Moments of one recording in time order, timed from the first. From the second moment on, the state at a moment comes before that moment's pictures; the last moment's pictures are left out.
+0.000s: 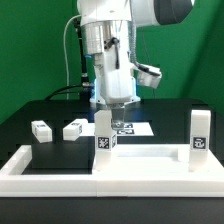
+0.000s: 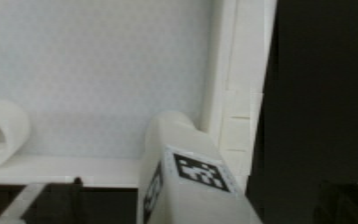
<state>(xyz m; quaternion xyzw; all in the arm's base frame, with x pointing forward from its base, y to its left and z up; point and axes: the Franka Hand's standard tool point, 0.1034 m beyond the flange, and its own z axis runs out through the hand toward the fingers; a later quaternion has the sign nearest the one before) 0.645 -0.048 0.105 -0.76 0.65 -0.04 0.07</state>
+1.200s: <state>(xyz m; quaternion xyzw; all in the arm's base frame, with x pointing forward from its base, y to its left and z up) 0.641 -0.054 0.094 -0.89 0.45 -0.05 0.04</state>
